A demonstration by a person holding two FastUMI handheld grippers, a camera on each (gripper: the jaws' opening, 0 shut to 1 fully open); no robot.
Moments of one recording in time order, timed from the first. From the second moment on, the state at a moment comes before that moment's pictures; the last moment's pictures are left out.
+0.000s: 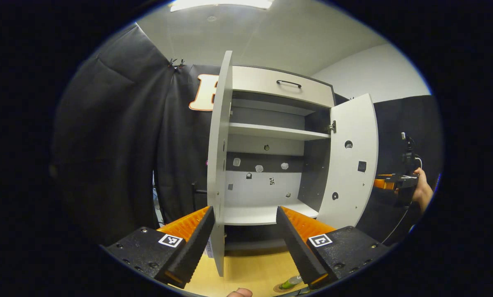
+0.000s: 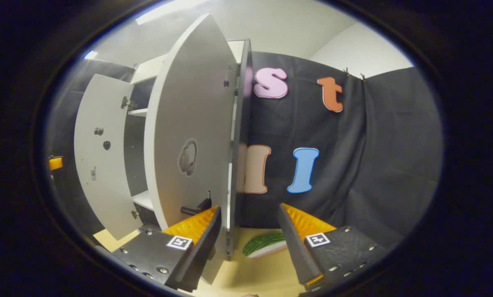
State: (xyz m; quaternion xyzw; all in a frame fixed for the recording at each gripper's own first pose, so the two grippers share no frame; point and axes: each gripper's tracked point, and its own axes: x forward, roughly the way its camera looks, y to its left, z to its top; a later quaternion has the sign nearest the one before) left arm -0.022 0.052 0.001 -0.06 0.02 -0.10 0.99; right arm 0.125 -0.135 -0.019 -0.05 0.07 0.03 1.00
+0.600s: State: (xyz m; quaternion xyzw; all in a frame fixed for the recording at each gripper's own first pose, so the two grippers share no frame) left arm -0.022 0.056 -0.014 -0.04 0.03 -0.10 0.99; right arm 0.138 -0.072 -0.023 0.00 0.05 0.03 1.00
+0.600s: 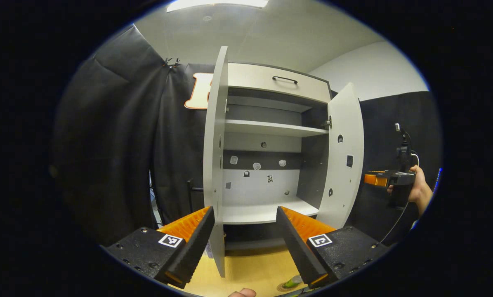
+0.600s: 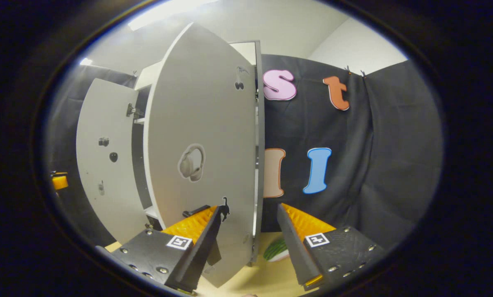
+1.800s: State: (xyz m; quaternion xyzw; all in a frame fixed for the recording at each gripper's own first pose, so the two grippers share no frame) left arm 0.025 0.220 -0.055 -0.07 0.05 0.01 1.00; right arm 0.093 -0.036 -0.021 0.00 0.02 0.02 1.00
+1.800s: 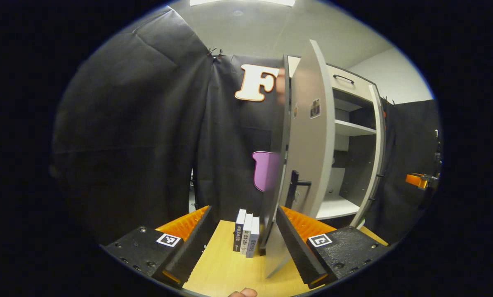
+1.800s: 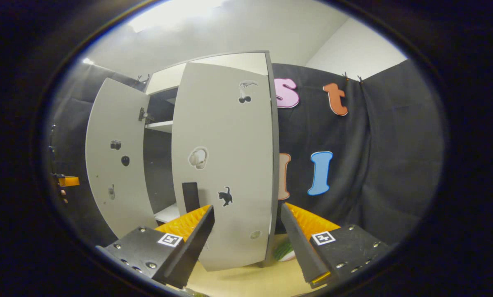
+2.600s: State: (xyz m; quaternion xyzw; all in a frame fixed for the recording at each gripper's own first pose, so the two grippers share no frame) left arm 0.093 0.207 -0.058 -0.06 0.07 -0.02 1.00; right arm 0.054 -0.060 -0.035 -0.01 0.02 0.02 1.00
